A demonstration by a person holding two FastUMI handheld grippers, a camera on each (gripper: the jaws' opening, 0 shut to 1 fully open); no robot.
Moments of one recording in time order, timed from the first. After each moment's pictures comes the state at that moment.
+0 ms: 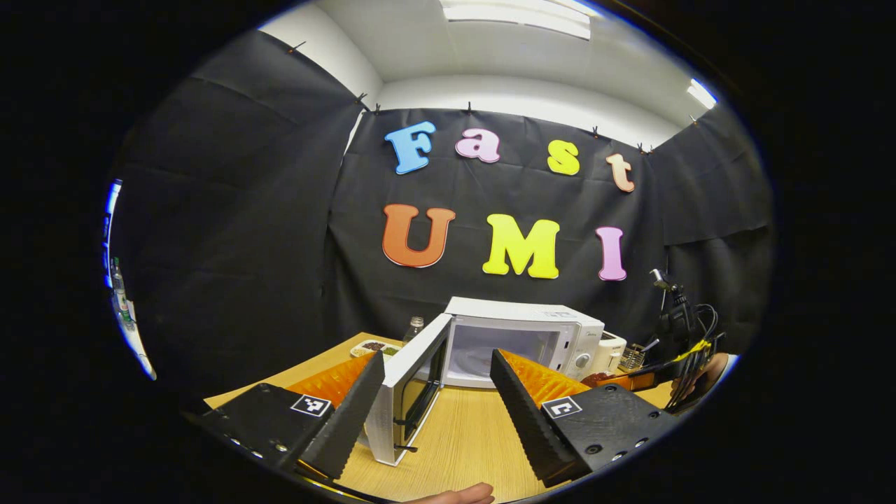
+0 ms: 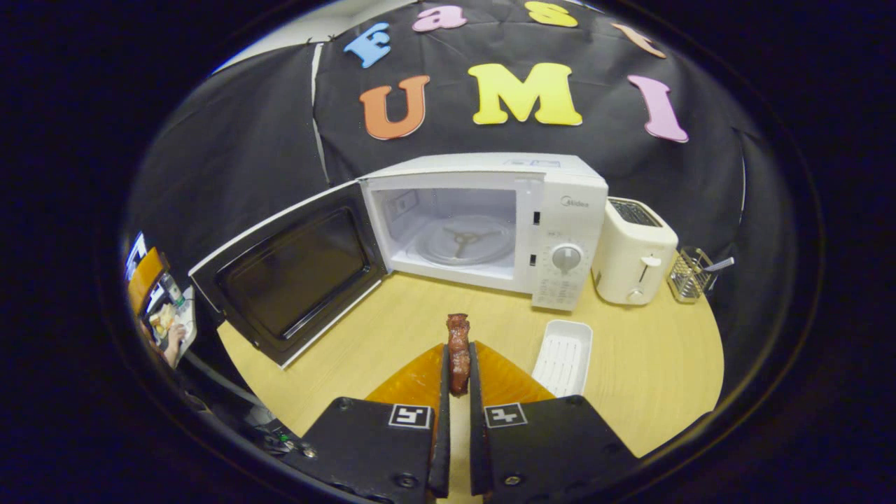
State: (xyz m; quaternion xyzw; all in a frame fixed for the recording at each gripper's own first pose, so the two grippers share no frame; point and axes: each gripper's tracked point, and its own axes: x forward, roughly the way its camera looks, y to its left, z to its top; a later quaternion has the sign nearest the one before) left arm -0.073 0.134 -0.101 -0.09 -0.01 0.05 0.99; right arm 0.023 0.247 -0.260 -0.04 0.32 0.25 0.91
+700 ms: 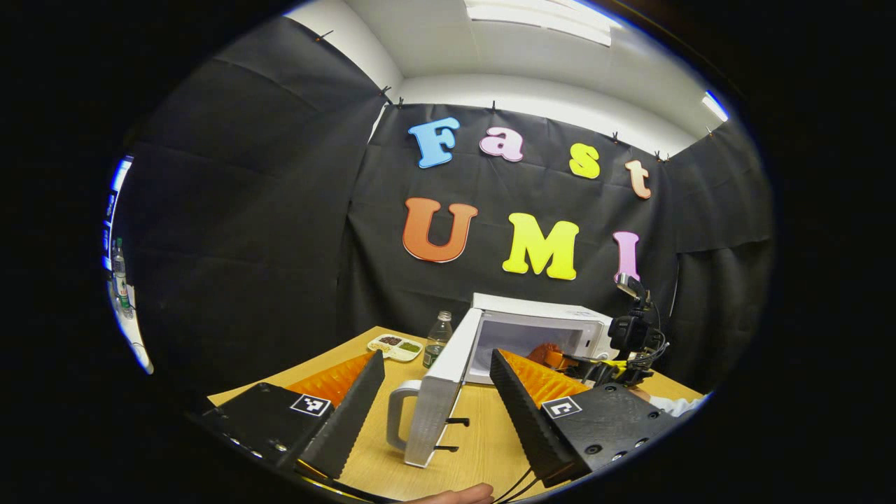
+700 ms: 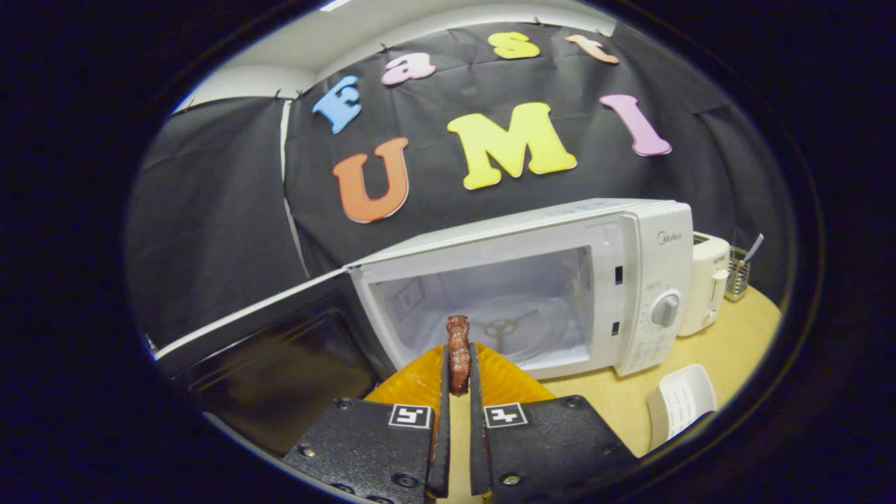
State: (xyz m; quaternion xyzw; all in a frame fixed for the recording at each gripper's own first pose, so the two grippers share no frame) left arm -0.073 0.187 -0.131 -0.10 0.00 0.06 0.99; right arm 0.152 0.389 -0.257 0.12 0.13 0.18 0.97
